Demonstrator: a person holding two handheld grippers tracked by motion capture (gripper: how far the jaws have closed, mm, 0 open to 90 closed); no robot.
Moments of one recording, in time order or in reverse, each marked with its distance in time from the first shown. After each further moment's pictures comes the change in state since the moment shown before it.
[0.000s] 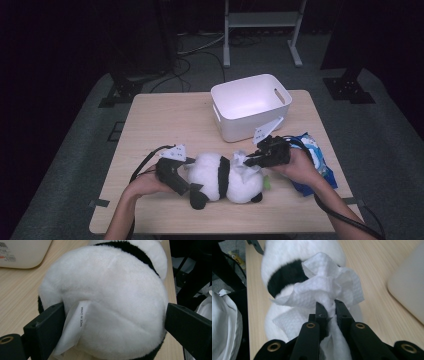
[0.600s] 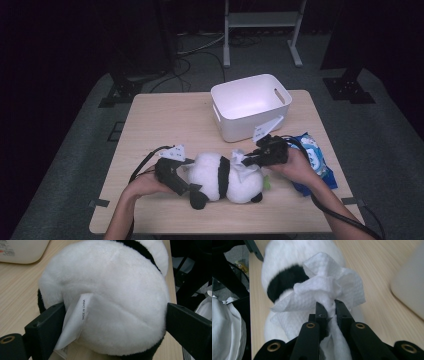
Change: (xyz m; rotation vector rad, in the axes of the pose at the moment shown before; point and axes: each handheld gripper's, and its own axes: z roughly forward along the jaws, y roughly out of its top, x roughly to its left) left arm 0.002 -0.003 -0.001 0.013 -0.006 -0.016; right arm -0.004 0.009 0.013 -0.046 0.051 0.020
